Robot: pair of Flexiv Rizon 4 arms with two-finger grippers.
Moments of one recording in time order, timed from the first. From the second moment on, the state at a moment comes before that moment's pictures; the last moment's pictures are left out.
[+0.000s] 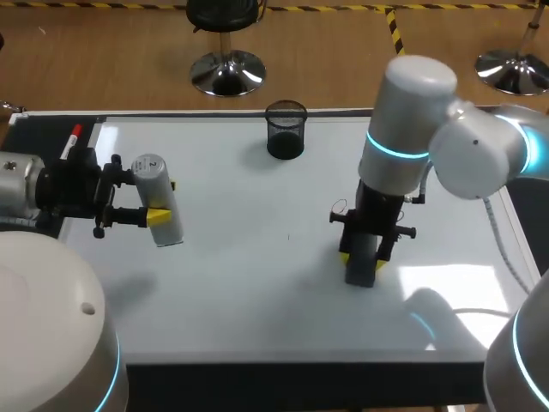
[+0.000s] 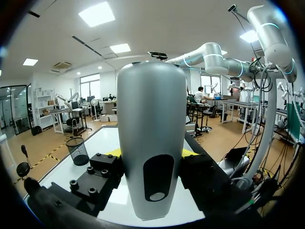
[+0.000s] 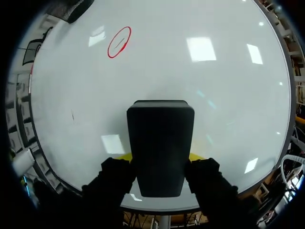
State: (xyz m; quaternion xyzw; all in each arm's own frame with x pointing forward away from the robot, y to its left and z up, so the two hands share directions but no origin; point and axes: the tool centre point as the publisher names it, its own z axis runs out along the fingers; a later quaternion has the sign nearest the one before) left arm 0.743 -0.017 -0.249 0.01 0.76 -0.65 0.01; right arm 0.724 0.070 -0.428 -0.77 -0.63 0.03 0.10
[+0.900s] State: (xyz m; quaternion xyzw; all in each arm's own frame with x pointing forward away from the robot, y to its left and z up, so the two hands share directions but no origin) left arm 0.743 -0.017 -0.249 0.01 0.76 -0.65 0.01; right arm 0.695 0.157 -0.419 -0.70 -0.71 0.02 0.06
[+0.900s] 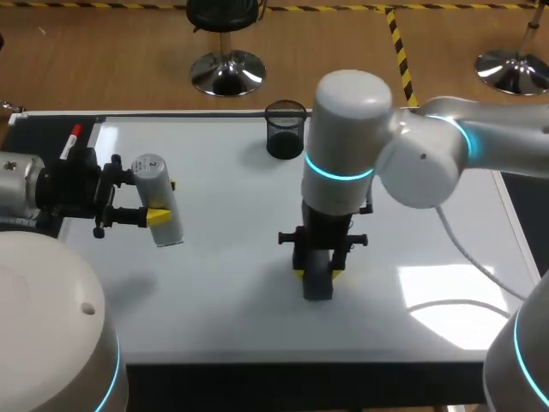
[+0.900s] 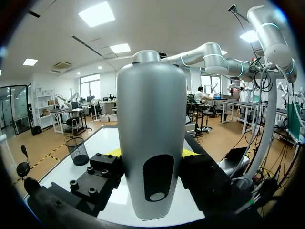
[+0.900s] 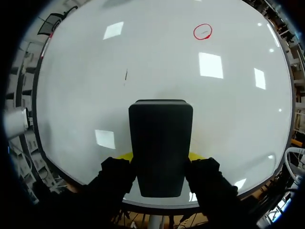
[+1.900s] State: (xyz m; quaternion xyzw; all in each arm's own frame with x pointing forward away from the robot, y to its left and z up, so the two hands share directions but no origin) left arm 0.743 -0.017 -0.249 0.01 0.76 -0.65 0.01; right arm 0.684 0.127 -0.426 -0.72 -0.69 0.01 0.02
